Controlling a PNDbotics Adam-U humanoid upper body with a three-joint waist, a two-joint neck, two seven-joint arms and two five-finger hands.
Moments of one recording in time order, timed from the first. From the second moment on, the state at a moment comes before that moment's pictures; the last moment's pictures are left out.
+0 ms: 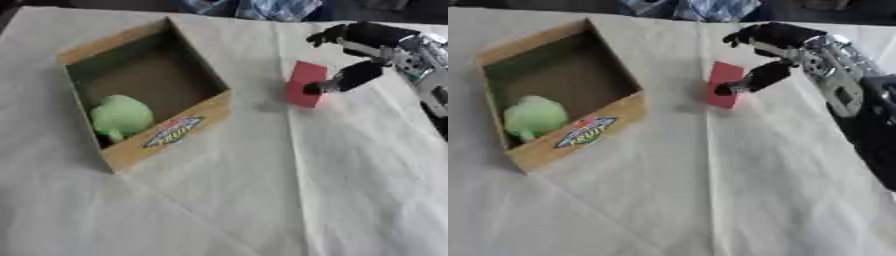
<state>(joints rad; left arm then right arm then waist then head) -0.27 0.26 0.08 -1.99 -0.20 -0.06 0.54 -0.71 -0.76 0.20 -1.34 0.82 -0.21 0.45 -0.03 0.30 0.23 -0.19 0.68</state>
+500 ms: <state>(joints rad) -0.27 0.26 0.08 -1.99 -0.20 -0.07 0.53 -0.72 -0.72 0.23 -1.23 0.91 -0.22 0.42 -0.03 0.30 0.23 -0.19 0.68</state>
